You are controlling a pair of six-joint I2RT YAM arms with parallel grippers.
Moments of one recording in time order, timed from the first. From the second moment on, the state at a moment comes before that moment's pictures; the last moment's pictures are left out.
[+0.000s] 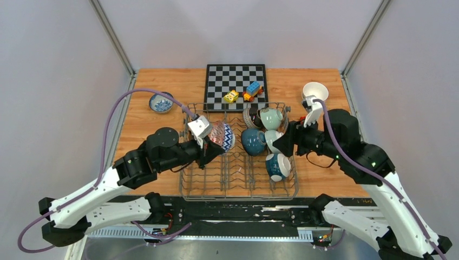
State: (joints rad) left arm -1.04 0.80 0.97 -0.41 0.03 -0.23; right arm 0.64 0.79 1.23 -0.89 -0.17 0.37
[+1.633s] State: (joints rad) left arm -1.68 1.02 0.94 -0.87 -0.30 0.93; right arm 1.11 1.33 1.49 -1.12 0.08 0.19
